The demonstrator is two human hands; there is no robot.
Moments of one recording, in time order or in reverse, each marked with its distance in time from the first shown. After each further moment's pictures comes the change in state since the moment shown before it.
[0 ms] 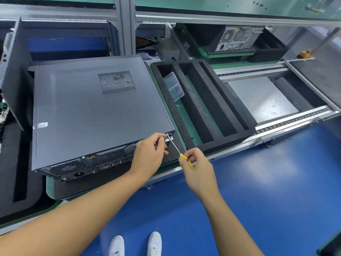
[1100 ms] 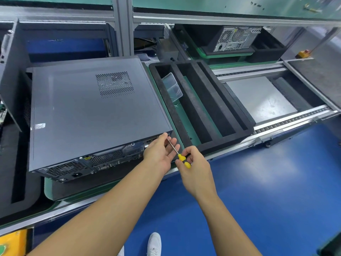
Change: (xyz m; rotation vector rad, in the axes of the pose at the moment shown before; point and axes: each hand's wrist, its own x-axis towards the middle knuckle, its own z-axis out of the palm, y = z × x) left_hand 0.012 0.045 0.033 -1.084 0.189 -0.886; right_hand 0.000 -0.001 -0.001 -0.122 0.031 -0.076
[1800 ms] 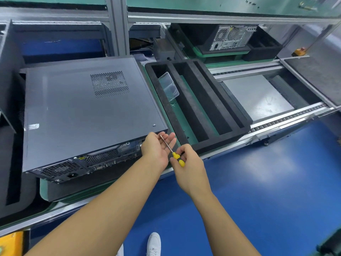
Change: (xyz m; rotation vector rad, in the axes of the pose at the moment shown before) left_hand -0.007 0.001 0.015 -0.121 0.011 0.037; right_hand 0.001 0.004 0.001 0.024 -0.032 -0.044
